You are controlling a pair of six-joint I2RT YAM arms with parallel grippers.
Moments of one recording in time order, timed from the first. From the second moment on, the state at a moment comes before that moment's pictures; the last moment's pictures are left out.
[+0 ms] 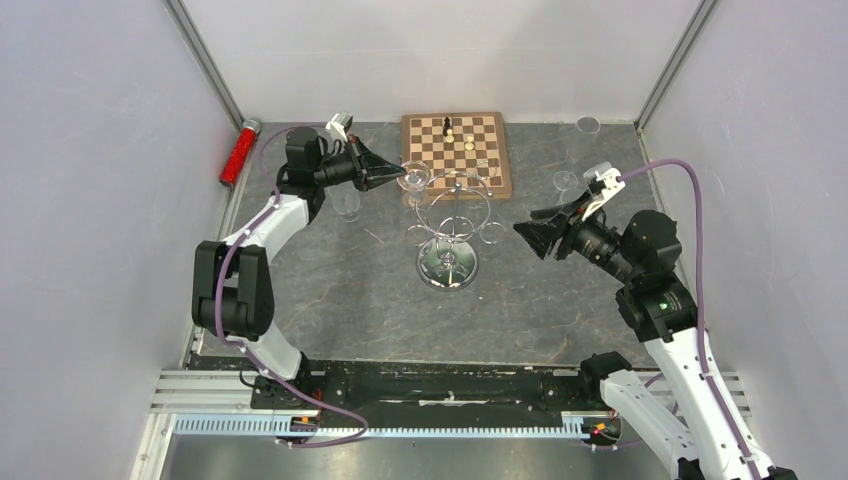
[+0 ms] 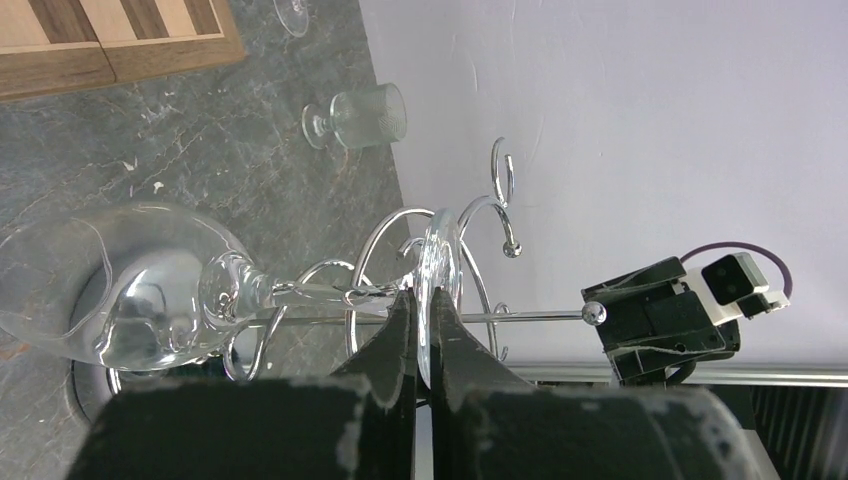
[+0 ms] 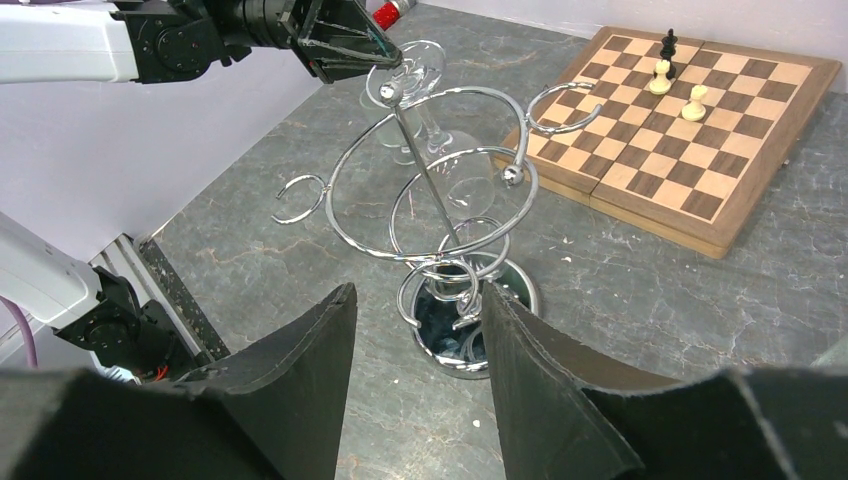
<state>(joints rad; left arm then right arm) -0.14 1.66 1.14 0.29 0.98 -1.06 0.28 0.69 0.87 -0.26 -0.50 0.25</state>
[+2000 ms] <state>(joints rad) -0.12 1.63 1.14 0.33 0.98 -1.13 0.28 0.69 0.87 -0.26 -0.50 0.24</state>
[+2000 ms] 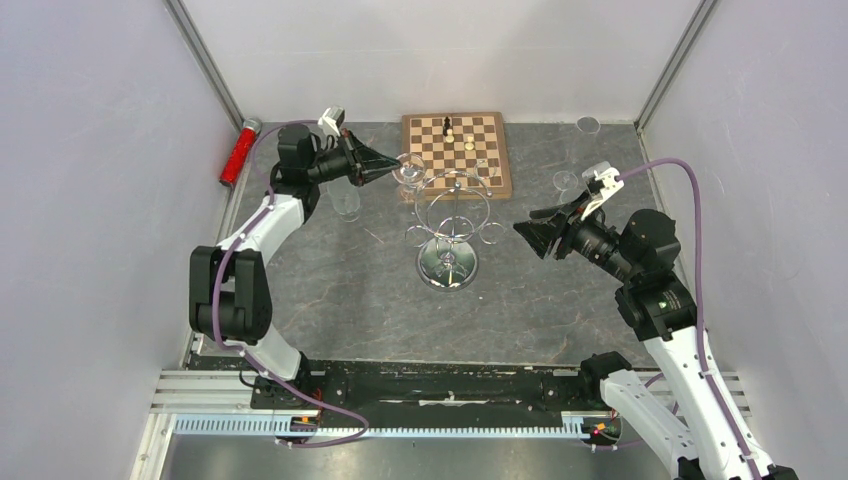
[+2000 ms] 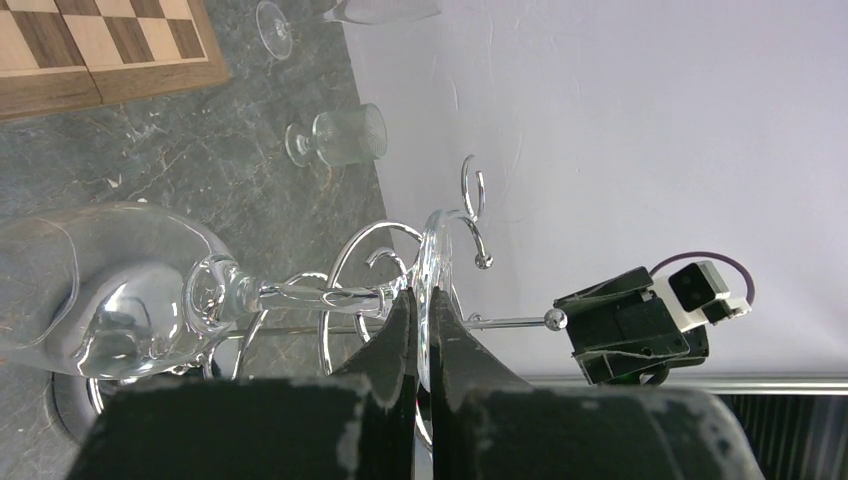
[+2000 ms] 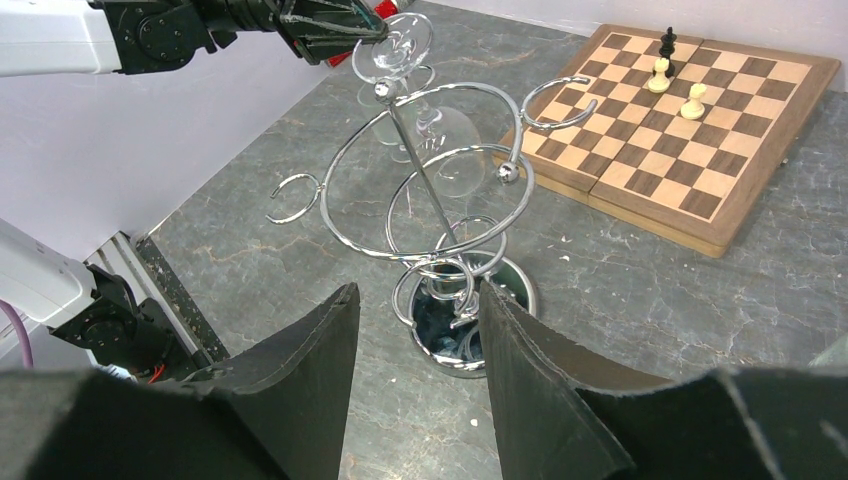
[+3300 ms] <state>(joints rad) -0.09 1.41 1.27 -0.17 0.90 -0.80 0.30 0.76 0.87 -0.18 -0.63 0.35</state>
